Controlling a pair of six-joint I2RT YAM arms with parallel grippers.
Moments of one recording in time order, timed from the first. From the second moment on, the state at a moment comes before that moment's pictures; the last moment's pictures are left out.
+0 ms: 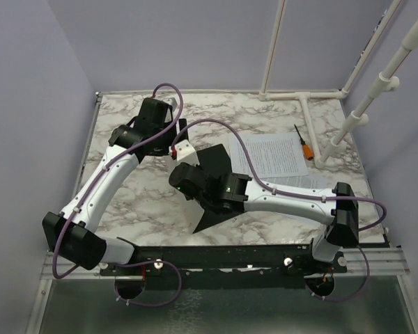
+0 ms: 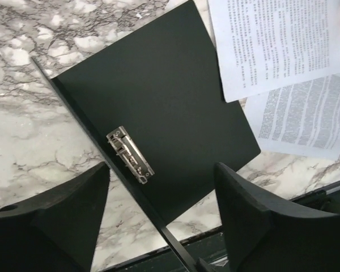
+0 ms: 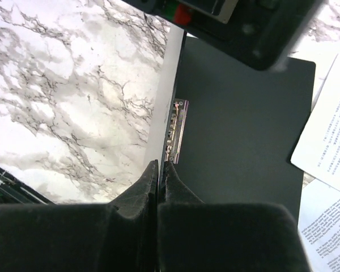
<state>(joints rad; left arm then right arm) -0.42 1.36 1.40 -0.84 0.12 -0.43 1.30 1.70 1.56 -0.55 0.60 0.42</state>
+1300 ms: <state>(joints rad) -0.42 1.32 1.38 -0.85 -0.07 -0.40 1.38 1.55 1.45 -0.41 0.61 0.35</state>
